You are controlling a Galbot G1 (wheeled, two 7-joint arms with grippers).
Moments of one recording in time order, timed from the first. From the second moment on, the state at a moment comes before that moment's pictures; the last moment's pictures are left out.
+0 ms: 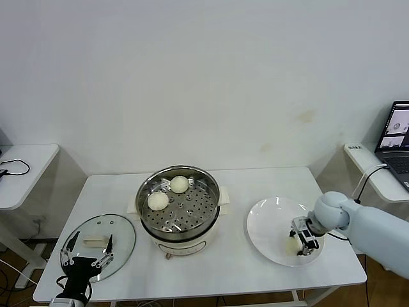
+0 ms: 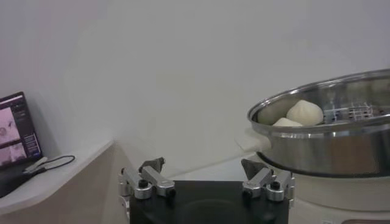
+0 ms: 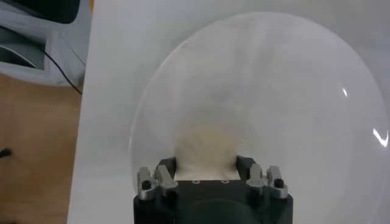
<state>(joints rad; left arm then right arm) 1.79 -1.30 -0.76 -2.16 -0.04 0.01 -0.05 -0.10 0.54 -0.82 1.49 -0.16 -0.26 -1.09</state>
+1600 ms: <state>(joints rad) 1.79 -1.28 -0.81 -2.16 -0.11 0.01 -0.05 0.50 1.24 -1.19 1.33 0.19 -0.09 -0.99</state>
